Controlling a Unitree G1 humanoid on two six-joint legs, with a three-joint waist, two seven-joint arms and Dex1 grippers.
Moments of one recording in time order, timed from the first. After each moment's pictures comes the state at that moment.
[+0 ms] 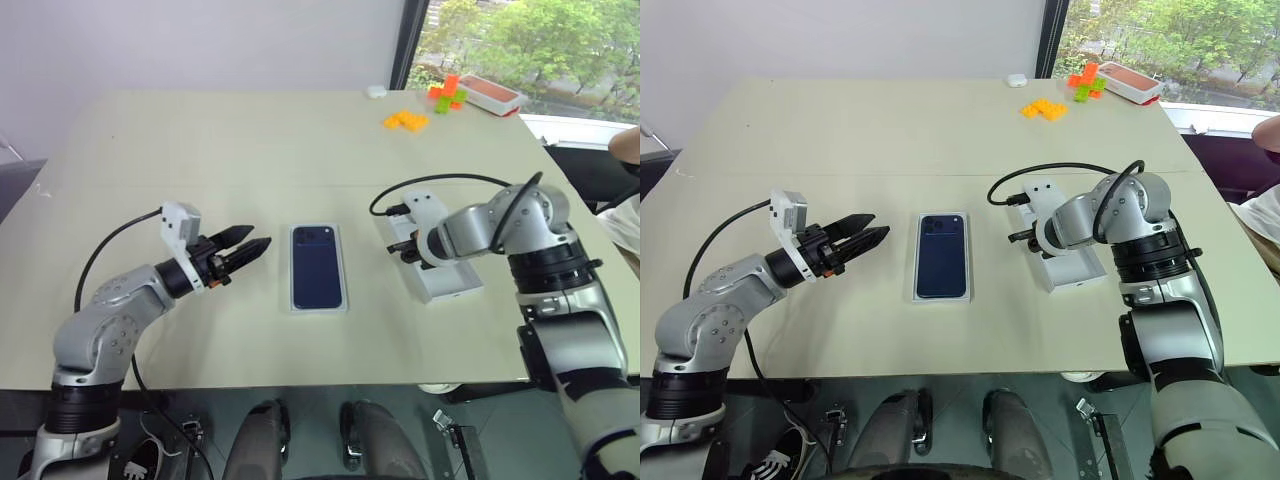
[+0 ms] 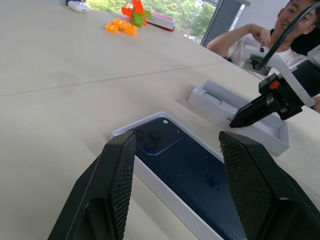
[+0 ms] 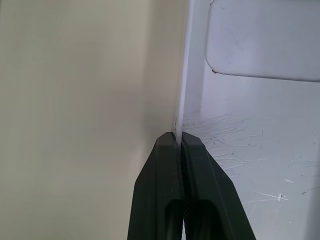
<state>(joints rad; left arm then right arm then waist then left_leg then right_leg) -0.25 0.56 0.18 -0.25 -0.75 0.64 -0.68 -0.96 -0.55 0.12 0.25 1.06 1.61 -0.40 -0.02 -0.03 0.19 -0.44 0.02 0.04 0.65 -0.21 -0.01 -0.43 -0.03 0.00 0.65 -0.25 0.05</state>
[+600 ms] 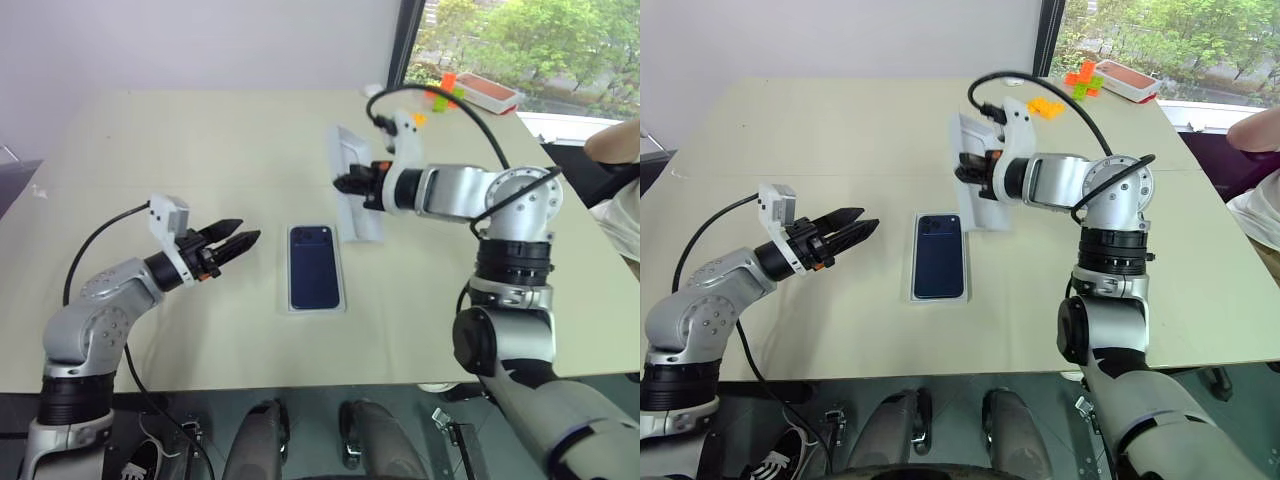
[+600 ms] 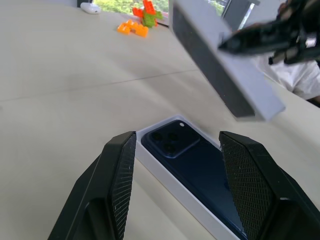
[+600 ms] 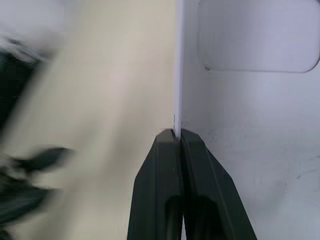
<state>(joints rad) -0.29 0.59 0.22 -0.19 -0.74 0.64 -0.71 -1.05 -0.17 -0.34 0.15 1.08 1.39 -0.18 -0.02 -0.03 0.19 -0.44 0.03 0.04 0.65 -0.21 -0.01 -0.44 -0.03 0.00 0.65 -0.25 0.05</state>
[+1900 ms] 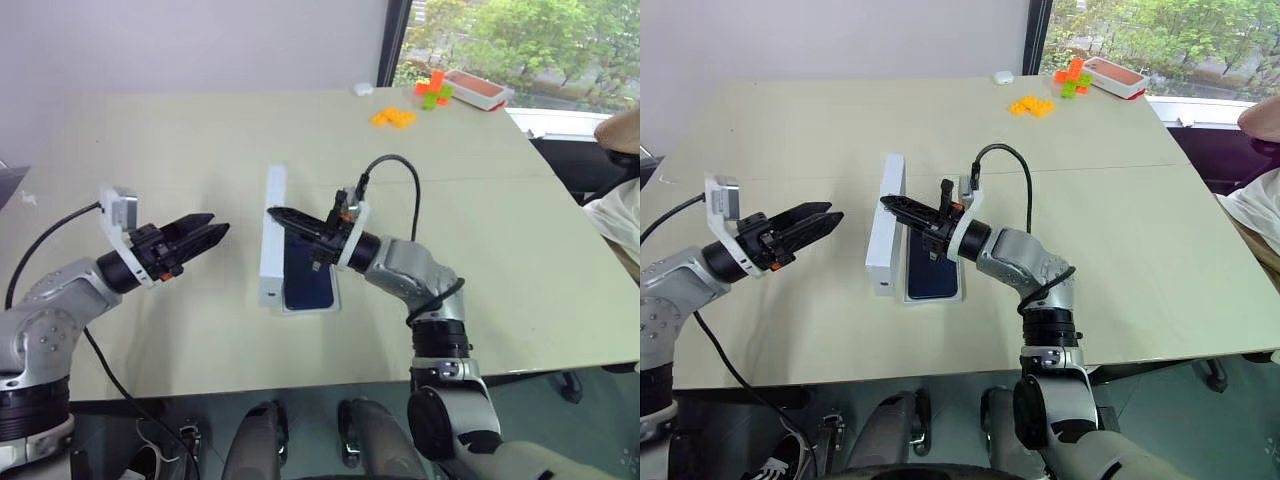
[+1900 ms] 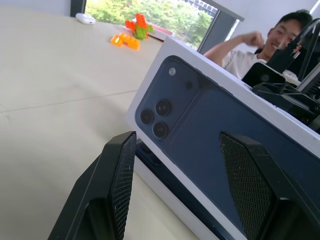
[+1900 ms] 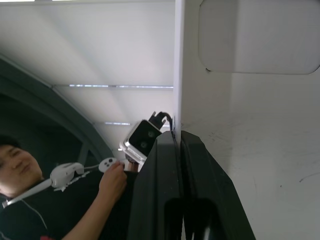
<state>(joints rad) -0.23 0.71 0.40 -0.22 -0.93 0.79 -0.76 -0.64 0.10 -0.18 0.21 1.94 1.11 -0.41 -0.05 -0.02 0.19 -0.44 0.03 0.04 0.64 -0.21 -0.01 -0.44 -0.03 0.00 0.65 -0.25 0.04</state>
